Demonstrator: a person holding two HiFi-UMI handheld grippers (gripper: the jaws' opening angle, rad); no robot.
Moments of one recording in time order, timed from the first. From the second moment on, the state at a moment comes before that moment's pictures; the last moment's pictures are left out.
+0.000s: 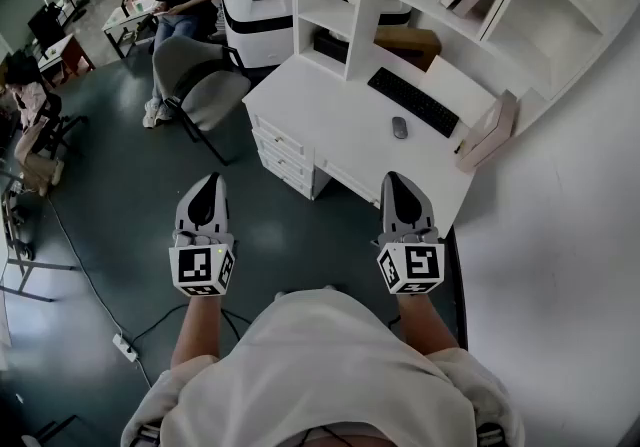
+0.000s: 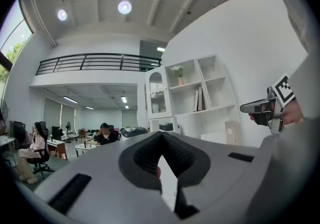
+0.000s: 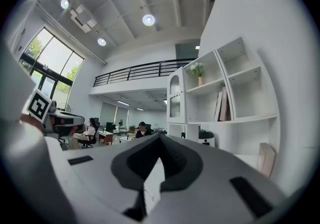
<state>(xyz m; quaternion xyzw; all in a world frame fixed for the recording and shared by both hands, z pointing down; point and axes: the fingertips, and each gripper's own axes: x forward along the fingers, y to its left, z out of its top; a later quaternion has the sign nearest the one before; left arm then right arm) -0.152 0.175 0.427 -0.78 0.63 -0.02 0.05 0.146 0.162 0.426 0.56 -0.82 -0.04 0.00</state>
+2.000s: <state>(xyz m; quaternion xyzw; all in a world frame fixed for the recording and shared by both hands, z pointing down) -0.205 -0.033 0.454 -0.78 0.63 -0.01 0.03 0.091 -0.045 0.451 0.56 -0.83 -0.03 0.02</state>
